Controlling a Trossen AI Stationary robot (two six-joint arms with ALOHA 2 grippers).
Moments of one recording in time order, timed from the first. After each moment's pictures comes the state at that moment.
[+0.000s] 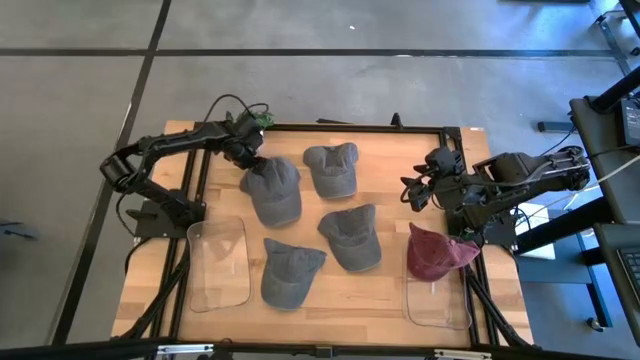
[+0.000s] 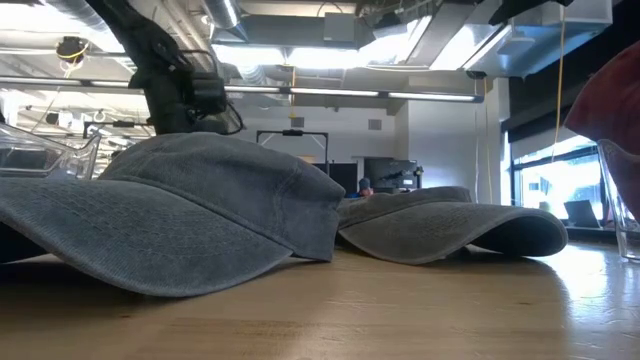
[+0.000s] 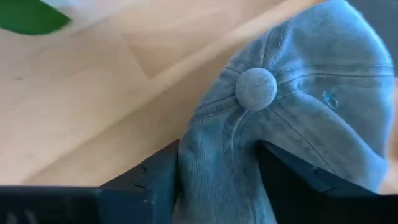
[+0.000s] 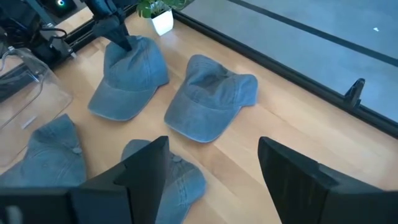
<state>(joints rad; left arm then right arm) 0.80 1.43 0.82 -0.65 0.26 -0.34 0.30 1.08 1.35 -1.22 0.70 0.96</state>
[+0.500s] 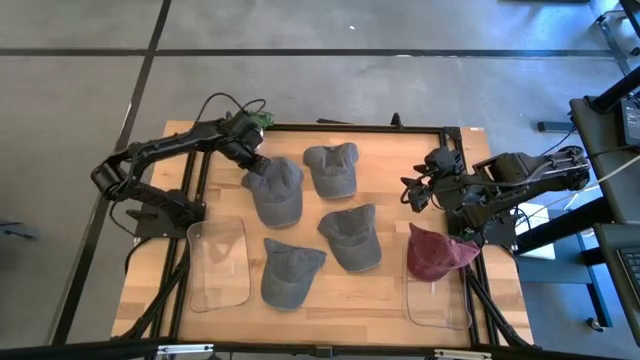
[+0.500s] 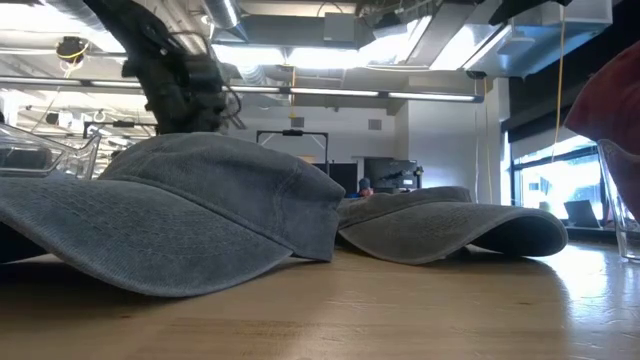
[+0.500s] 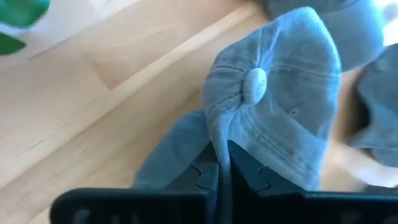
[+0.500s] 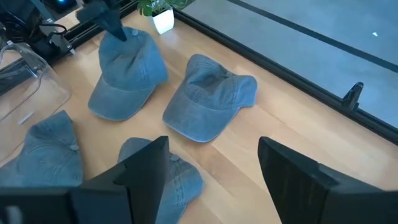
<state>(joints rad) 0.78 1.31 0.82 -0.65 0.35 -0.32 0.30 1.08 1.35 -1.22 0.70 0.93</state>
